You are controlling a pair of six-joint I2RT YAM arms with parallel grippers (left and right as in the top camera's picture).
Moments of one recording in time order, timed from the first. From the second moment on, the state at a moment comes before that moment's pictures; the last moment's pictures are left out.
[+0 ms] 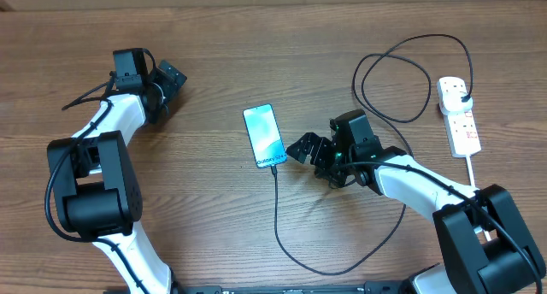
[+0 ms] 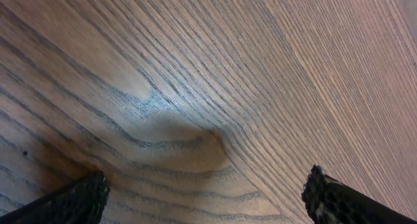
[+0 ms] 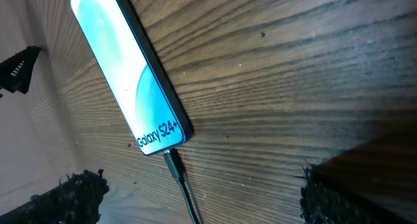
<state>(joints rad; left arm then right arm) 0.14 2.04 1.29 -0.22 0.14 -0.80 0.41 1.66 0.76 -0.13 -0.45 0.91</state>
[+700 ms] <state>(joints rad) 0.14 2.04 1.29 -0.22 0.13 -0.80 0.41 1.68 1.31 -0.95 -0.05 0.76</state>
